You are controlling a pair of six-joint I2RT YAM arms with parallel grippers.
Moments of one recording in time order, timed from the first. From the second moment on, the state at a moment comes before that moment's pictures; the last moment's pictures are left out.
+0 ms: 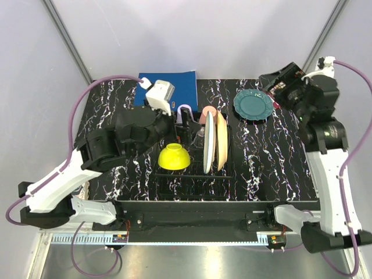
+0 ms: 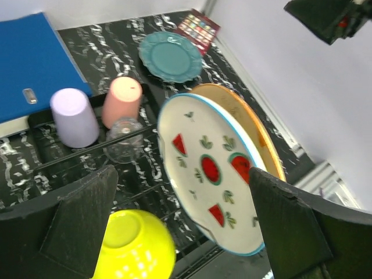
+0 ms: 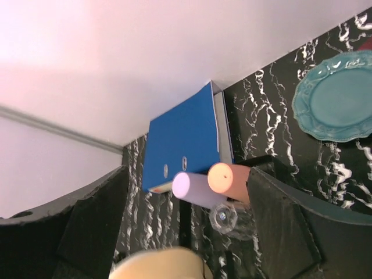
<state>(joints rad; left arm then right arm) -1.14 1.20 1.69 -0.78 -0.45 -0.46 0.12 1.12 1.51 -0.56 -0.01 0.77</state>
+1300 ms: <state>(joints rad) -1.31 1.38 1.77 -0.88 -0.51 -0.56 0.21 0.88 1.39 -0.85 -0.02 0.61</state>
